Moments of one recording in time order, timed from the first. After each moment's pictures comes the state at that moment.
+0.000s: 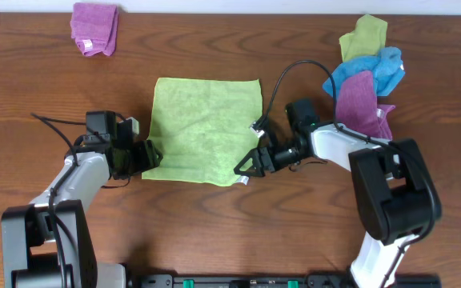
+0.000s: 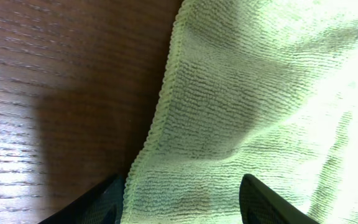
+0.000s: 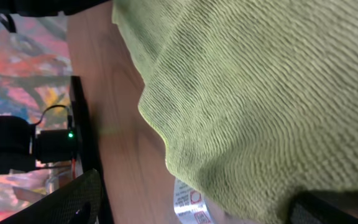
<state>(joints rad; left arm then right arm) 0.09 1.60 0.75 -0.42 0.39 -0.24 0.31 1.98 1.00 -0.40 -1.02 -0.07</state>
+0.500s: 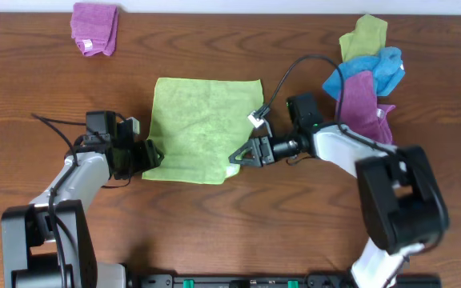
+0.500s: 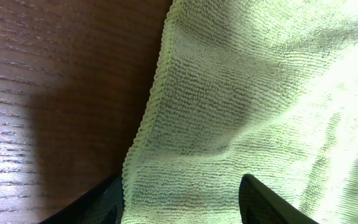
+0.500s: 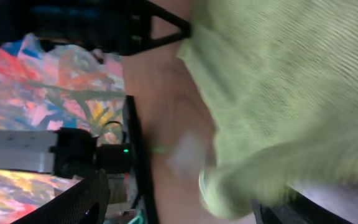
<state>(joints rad) 0.09 1.60 0.75 -0.42 0.41 -0.25 0.31 1.87 0.99 -0.30 -1.19 0.11</state>
